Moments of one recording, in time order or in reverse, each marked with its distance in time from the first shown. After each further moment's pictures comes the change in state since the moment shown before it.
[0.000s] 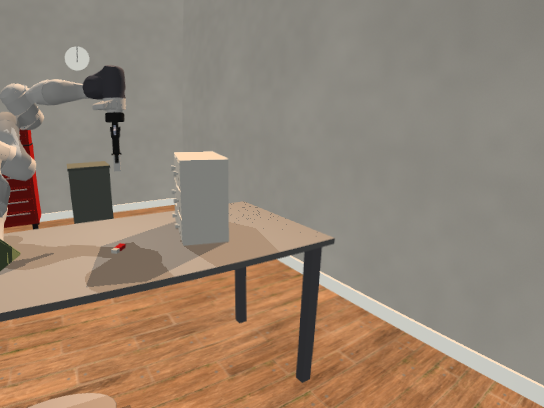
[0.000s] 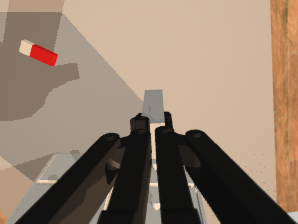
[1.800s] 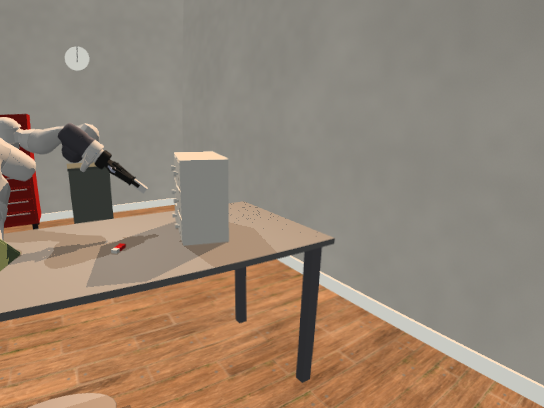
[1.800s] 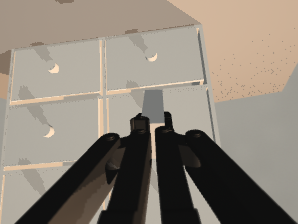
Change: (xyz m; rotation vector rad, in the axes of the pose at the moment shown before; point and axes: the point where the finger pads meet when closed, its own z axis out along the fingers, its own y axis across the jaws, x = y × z) arm -0.084 0.005 0.102 -0.003 -0.875 0.132
